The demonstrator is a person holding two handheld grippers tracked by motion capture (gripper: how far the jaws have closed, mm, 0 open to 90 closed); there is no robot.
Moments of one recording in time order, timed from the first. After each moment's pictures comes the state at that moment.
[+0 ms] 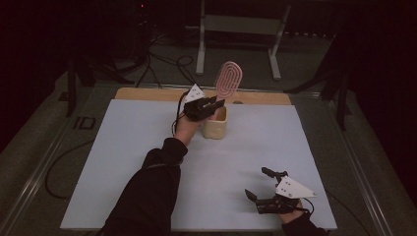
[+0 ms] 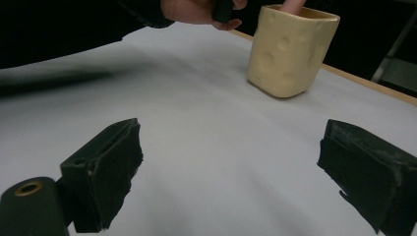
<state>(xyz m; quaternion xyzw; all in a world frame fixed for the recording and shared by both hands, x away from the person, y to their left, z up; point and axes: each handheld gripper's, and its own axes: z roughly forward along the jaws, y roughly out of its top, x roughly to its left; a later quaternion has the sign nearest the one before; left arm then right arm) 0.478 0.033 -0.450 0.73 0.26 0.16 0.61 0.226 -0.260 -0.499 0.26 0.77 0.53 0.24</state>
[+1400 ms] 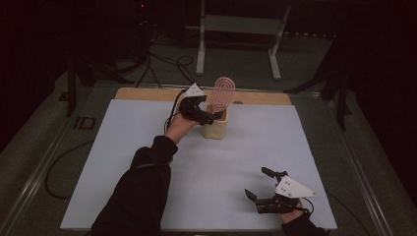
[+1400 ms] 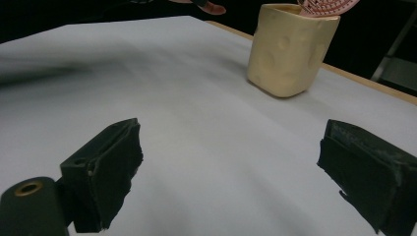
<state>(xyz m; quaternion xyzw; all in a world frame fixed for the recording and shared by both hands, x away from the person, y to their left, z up) 0.471 0.045 -0.428 0.79 0.27 0.12 0.54 0.227 -0.260 -0.499 0.26 0.77 0.53 0.24</state>
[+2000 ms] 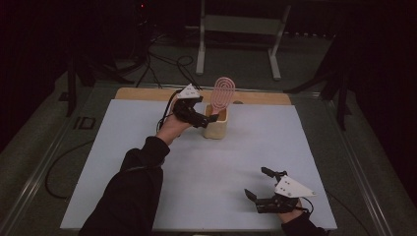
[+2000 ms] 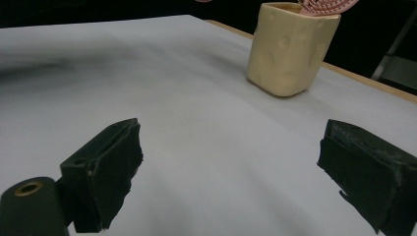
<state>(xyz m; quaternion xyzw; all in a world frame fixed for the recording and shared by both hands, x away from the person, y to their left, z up) 0.450 0.063 -0.413 0.80 0.25 0.12 0.53 0.227 -0.259 -0.499 0.26 0.77 0.53 0.24</state>
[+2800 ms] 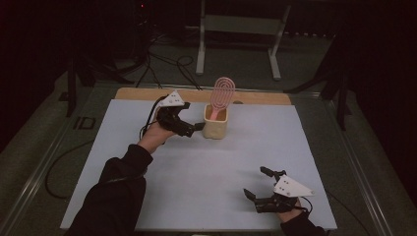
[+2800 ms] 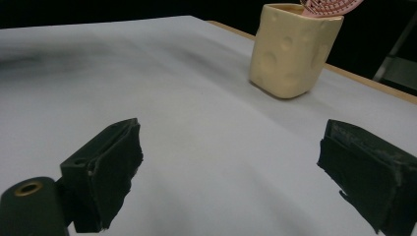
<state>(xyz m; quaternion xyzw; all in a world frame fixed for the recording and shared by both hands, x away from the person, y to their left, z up) 0.416 0.106 -0.408 0.81 0.24 0.12 0.52 0.229 -0.256 -0.499 0.26 0.77 0.53 0.24</state>
